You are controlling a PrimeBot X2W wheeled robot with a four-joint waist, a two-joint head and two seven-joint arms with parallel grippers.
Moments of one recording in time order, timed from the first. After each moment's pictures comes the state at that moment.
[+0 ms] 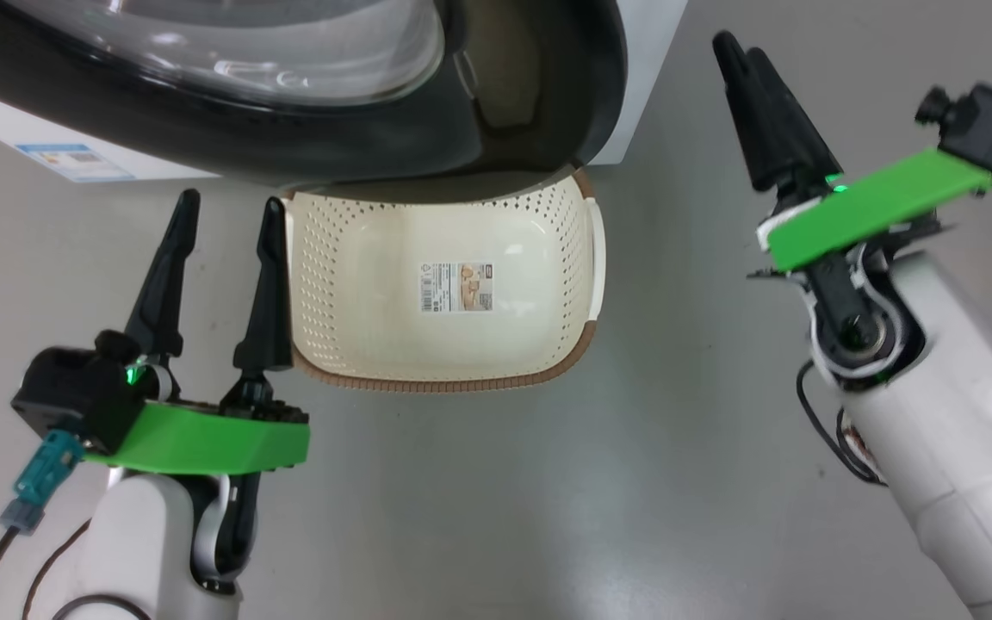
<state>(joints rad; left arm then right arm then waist) -0.43 0.03 -0.04 0.13 -0.26 -0.12 -0.25 -0.78 -0.19 0.37 0.44 1.29 0.12 -0.12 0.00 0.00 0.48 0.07</state>
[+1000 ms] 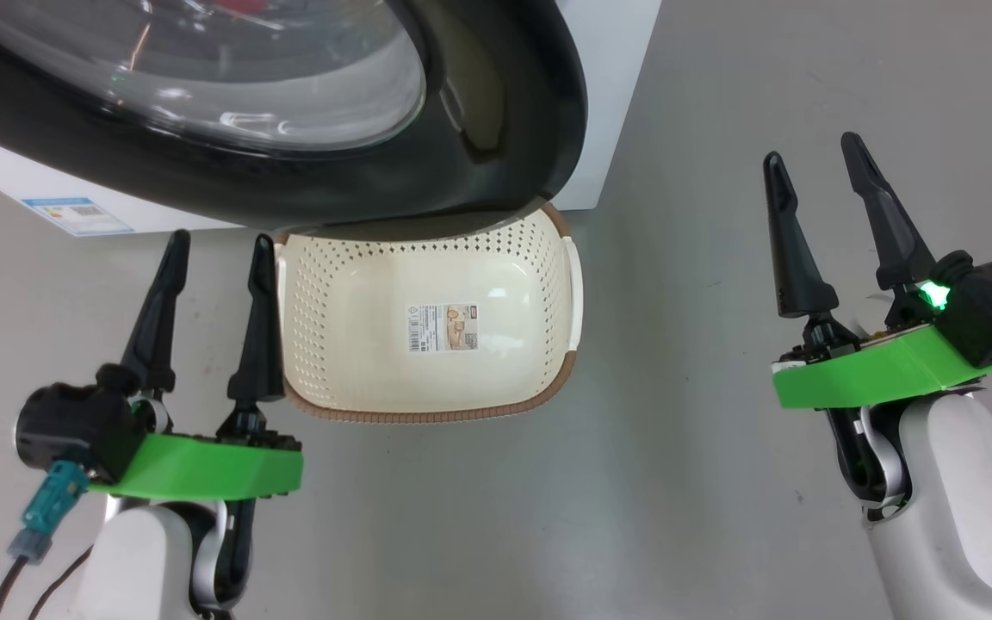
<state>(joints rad) -0.37 0.03 -0.02 0.13 -0.24 -0.10 -0.25 -0.41 -0.06 0.05 0.16 0.29 0.12 -0.26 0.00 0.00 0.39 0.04</state>
